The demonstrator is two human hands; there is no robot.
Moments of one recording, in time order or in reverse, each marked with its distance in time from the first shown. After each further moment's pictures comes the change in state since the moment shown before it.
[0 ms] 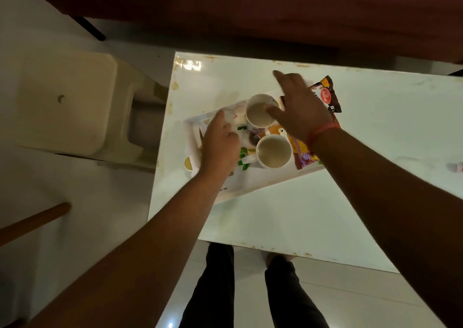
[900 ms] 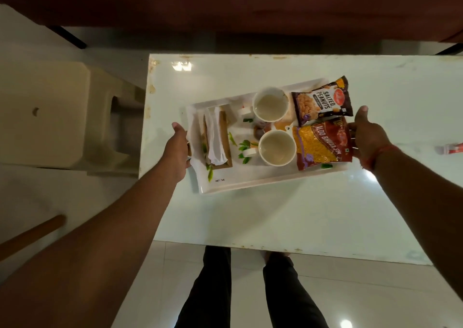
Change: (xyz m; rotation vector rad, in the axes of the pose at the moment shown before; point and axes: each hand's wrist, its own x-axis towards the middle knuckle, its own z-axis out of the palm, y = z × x) left_hand 0.053 -0.048 -0.010 -0.306 -0.102 -0.585; right_hand -0.085 0.174 -0.012 0.772 0.128 0.981
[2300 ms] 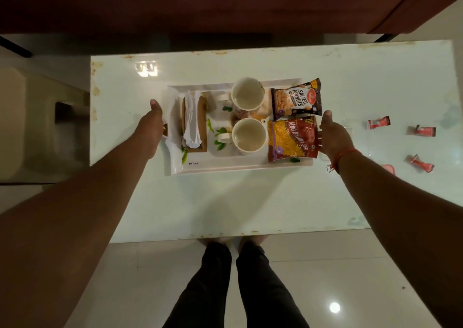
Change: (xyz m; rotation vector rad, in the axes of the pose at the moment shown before) left_hand -0.013 0.024 0.075 0.224 0.079 0.169; right_hand -0.014 0.048 -0.069 -0.105 0.124 -0.110
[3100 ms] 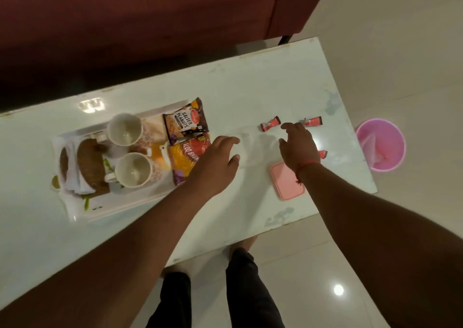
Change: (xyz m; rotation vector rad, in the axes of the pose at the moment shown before) left_hand -0.194 -0.019 0.299 0.706 -0.490 1.058; right_hand 0.052 0.110 -0.161 -0.495 0.206 -0.332
